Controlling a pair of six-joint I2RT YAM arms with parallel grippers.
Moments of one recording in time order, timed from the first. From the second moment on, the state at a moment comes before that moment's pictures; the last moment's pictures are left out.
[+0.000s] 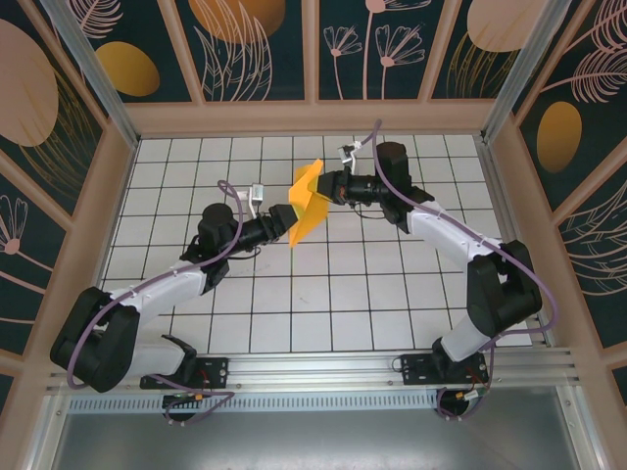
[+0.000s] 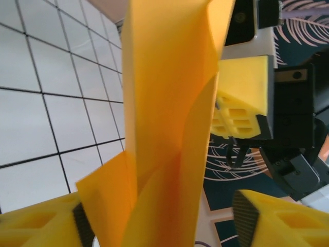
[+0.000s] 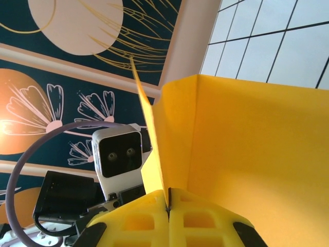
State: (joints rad) left arm -0.50 1.31 0.59 0.63 0.60 -1.13; right arm 0.47 1.58 1.12 0.16 -0.89 0.96
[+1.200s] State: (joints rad) left arm -0.50 1.35 0.94 -0.21 -0.06 -0.65; right arm 0.41 1.44 1.04 -0.18 -0.39 0.76
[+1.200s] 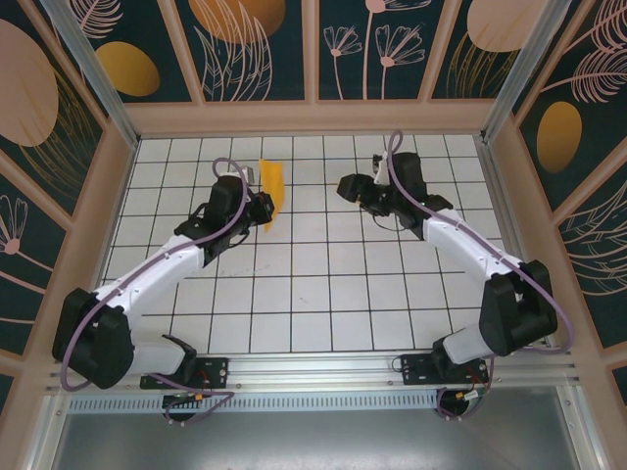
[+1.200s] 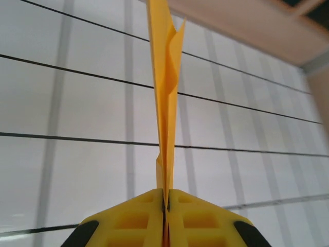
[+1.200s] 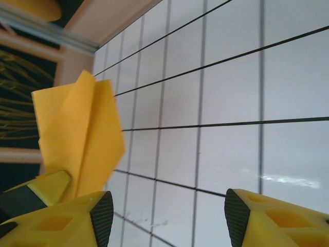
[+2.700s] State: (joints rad) left arm -0.36 1.53 1.06 -0.31 -0.02 -0.63; right arm 0.74 1.86 1.32 -0.27 -0.08 0.78
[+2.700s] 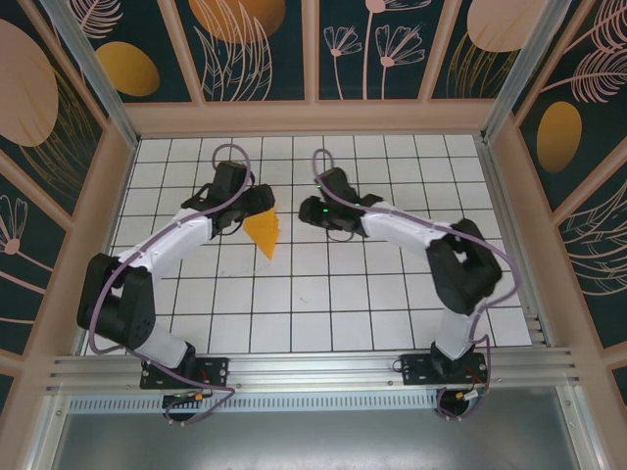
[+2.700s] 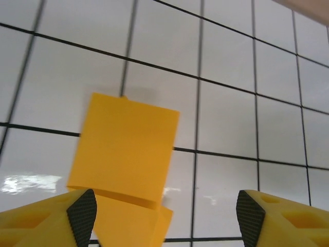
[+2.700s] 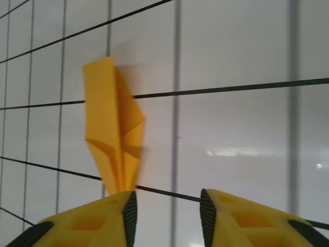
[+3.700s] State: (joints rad) left arm -0.14 1.40 0.79 -0.25 0.11 -0.71; right arm 0.83 2.33 1.75 -0.39 -0.18 0.59
